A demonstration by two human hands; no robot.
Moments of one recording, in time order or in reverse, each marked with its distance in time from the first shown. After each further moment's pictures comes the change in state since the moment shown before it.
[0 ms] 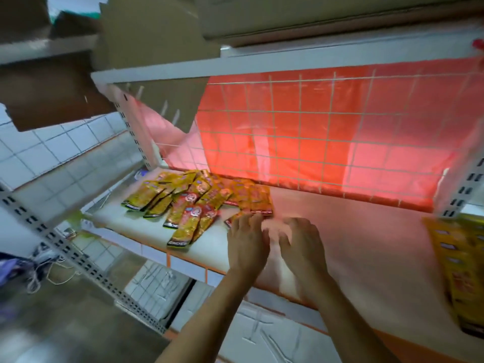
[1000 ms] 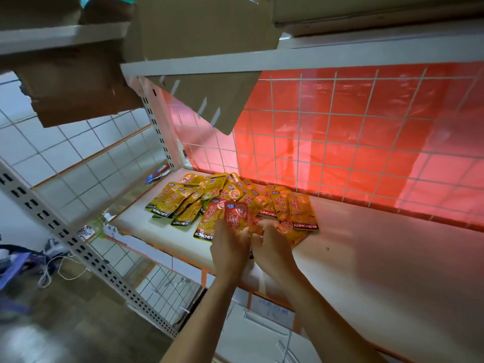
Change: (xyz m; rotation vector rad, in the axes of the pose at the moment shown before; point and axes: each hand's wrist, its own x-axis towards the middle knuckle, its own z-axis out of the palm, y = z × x) left_hand 0.043 -0.125 -0.025 -0.286 0.065 -0.561; right_hand 0.057 -0.108 0.107 0.299 -0.162 0.140
